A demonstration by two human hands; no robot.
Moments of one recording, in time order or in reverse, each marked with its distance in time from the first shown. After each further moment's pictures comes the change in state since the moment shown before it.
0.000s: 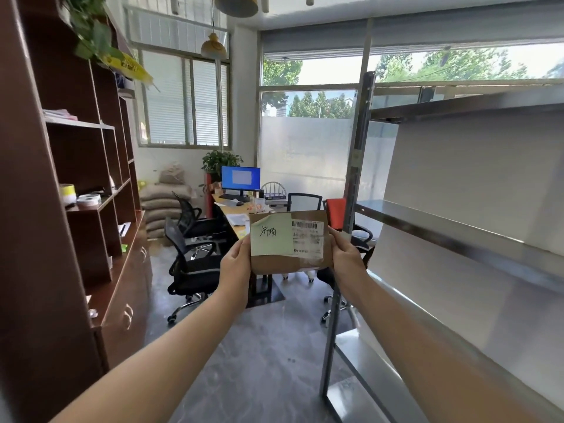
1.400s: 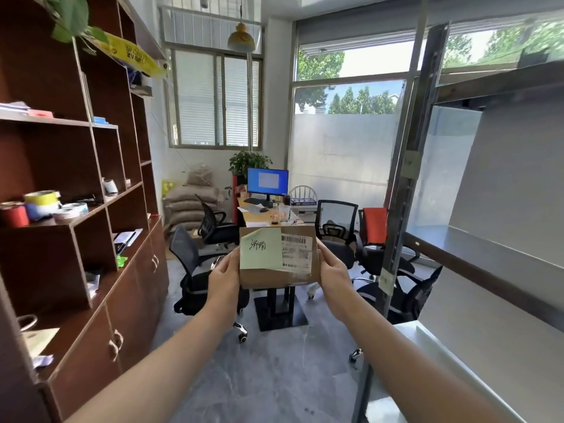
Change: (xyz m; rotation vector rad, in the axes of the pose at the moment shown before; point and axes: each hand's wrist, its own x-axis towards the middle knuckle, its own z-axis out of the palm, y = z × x) left_hand 0.275 -0.081 0.046 0.040 0.222 0.014; right_hand 0.294 0.098 0.012 0.045 -0.145 0.170
